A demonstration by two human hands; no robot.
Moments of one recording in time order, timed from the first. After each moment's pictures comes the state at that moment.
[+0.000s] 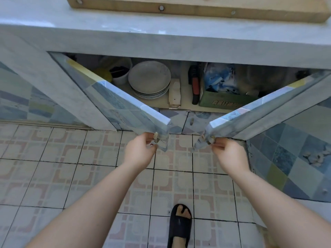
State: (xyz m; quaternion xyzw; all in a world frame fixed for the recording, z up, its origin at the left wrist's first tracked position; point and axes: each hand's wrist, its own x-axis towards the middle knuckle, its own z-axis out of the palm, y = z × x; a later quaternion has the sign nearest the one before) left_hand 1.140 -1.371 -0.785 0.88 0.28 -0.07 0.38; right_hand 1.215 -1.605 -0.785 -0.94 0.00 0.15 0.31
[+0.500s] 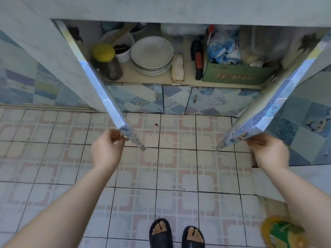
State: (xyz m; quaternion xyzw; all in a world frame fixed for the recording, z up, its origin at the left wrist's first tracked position) left_hand 1.019 -1.329 -0.798 0.85 0.40 0.05 0.33; right_hand 1.141 -1.694 -0.798 -0.95 0.12 0.05 0.27
